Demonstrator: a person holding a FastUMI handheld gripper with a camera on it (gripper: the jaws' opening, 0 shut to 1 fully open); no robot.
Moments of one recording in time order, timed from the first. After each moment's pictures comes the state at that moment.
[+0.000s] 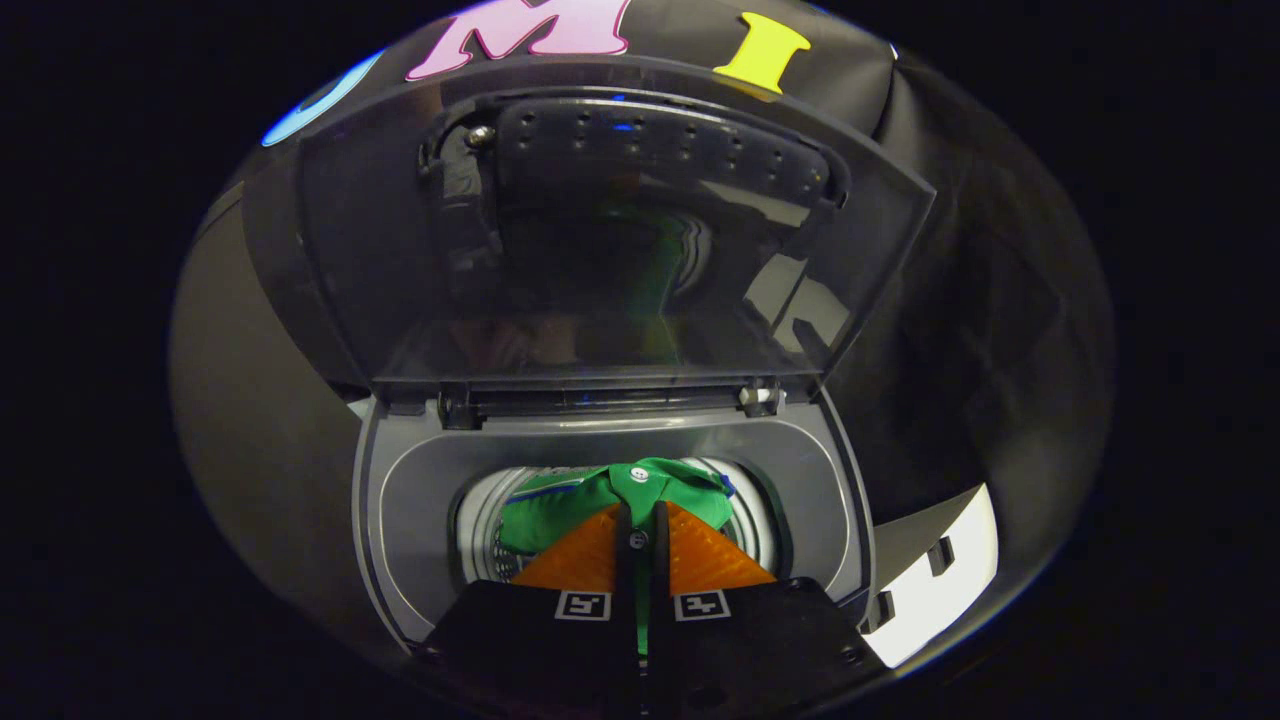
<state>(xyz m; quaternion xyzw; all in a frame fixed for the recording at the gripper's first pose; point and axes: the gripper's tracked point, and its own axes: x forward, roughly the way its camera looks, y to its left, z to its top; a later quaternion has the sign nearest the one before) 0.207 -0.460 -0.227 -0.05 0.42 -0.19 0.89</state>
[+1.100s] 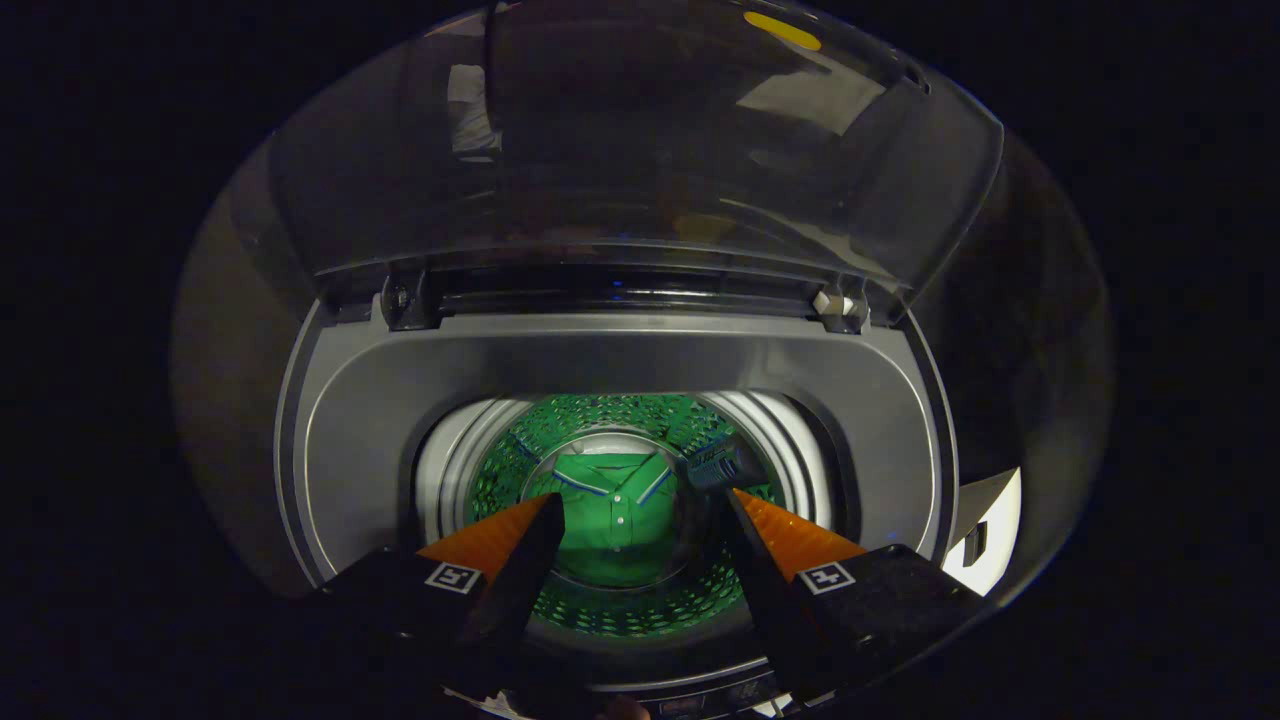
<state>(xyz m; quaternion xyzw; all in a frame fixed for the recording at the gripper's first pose) 0.193 -0.469 -0.312 -0.03 0.49 -0.16 0.85</state>
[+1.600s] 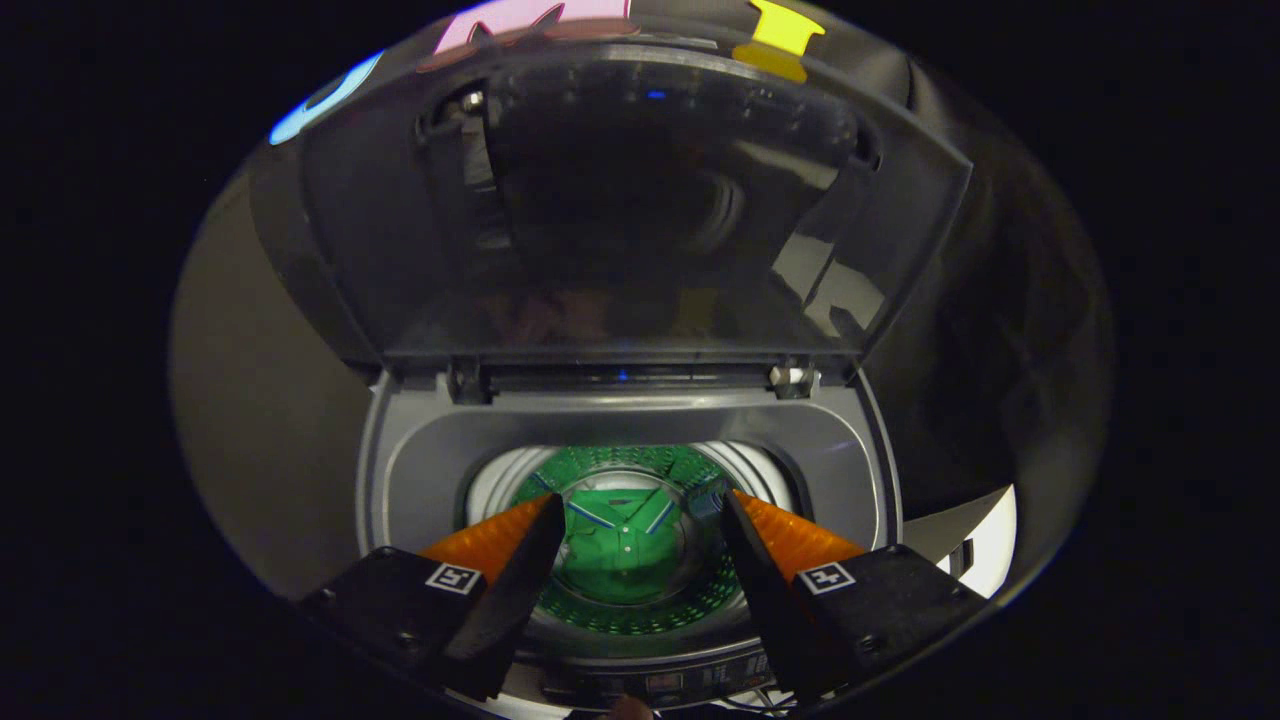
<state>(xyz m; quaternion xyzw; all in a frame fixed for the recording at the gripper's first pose) 0.205 -0.451 -0.227 -0.02 0.43 -0.14 0.89</state>
